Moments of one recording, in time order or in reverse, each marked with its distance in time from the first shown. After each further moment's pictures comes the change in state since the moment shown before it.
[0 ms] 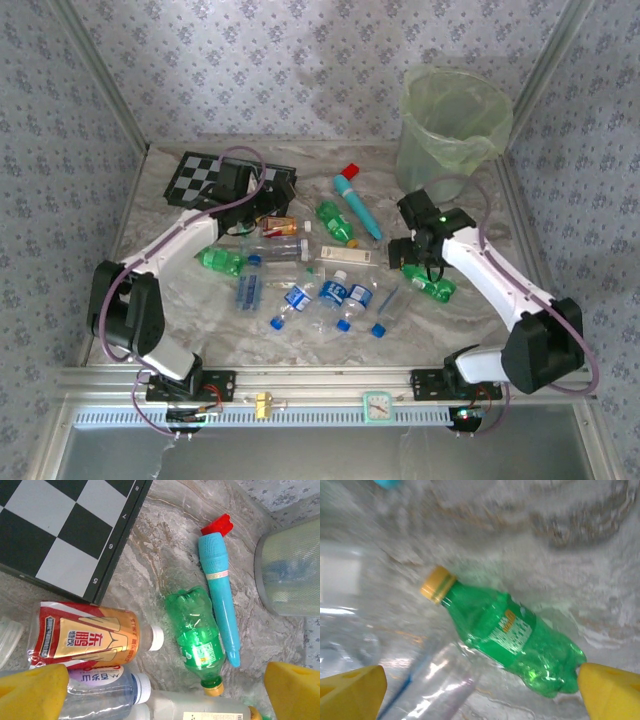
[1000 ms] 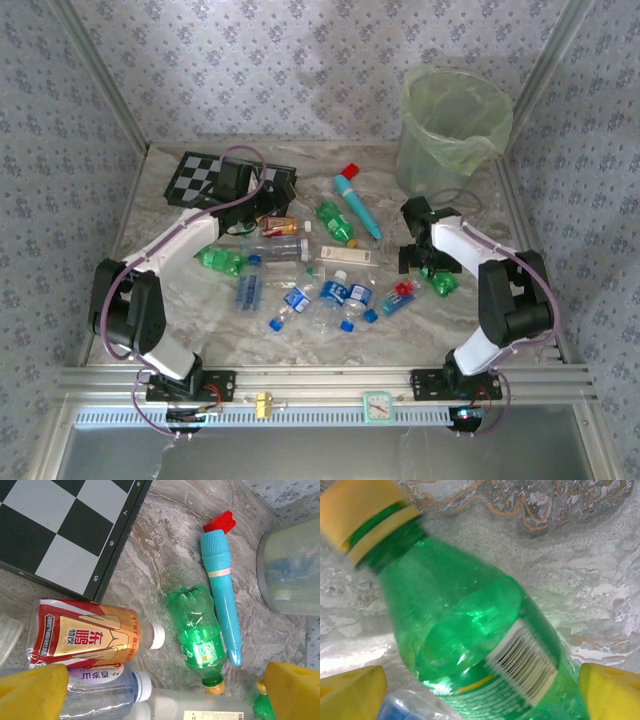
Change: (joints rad) left arm 0.000 0.005 0.006 -0.018 0.003 0.000; right arm -0.141 0.254 -0.060 0.148 0.057 -0.016
